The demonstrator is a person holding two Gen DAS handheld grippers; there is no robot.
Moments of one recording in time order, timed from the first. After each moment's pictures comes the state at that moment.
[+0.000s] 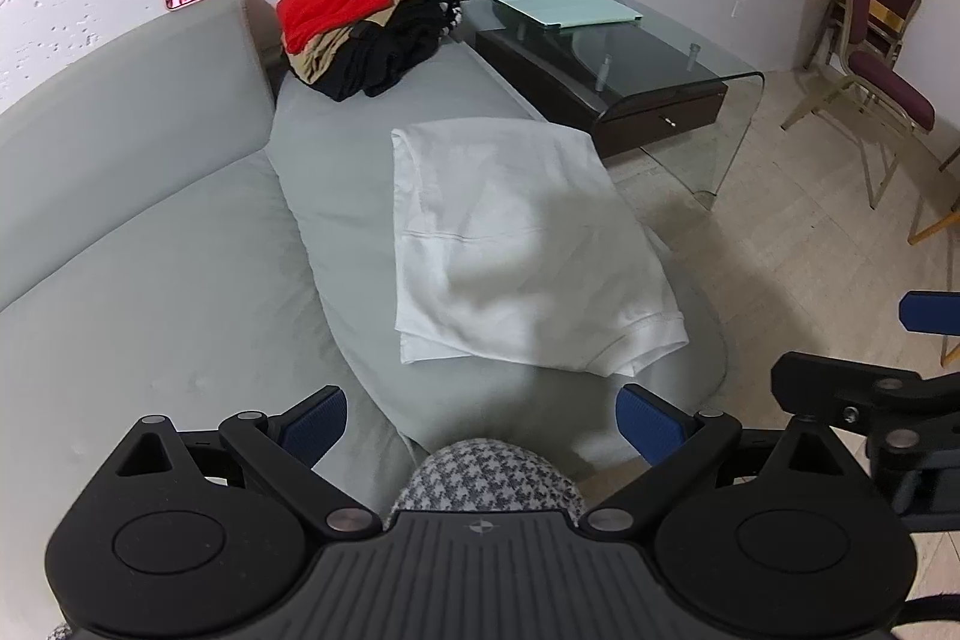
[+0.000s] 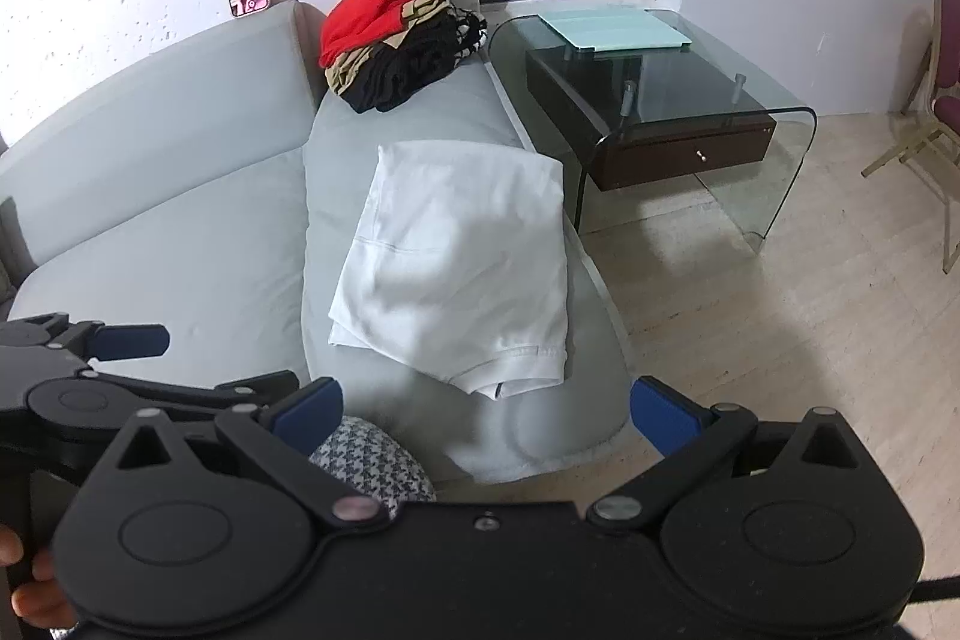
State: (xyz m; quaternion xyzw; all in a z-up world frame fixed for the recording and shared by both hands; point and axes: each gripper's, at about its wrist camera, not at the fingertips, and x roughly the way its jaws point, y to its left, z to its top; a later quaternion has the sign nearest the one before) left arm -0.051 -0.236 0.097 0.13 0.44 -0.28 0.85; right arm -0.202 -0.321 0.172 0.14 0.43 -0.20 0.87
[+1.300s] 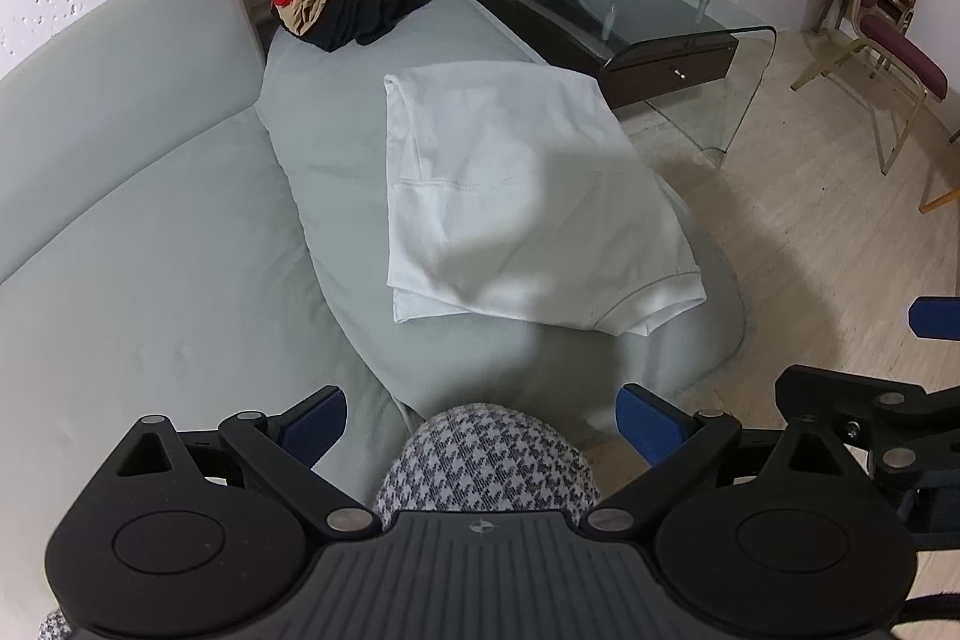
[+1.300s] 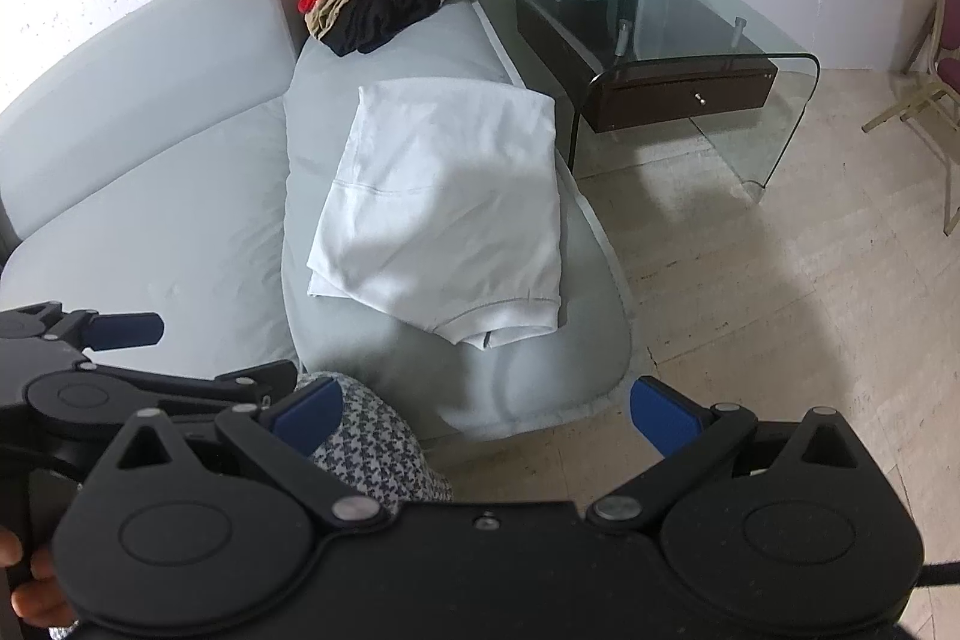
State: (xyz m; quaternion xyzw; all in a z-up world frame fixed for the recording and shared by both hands) left arm -0.041 -0.246 0.068 0.15 0.47 -0.26 0.83; right arm -0.192 -0.332 0.144 0.15 0.48 -0.20 0.84
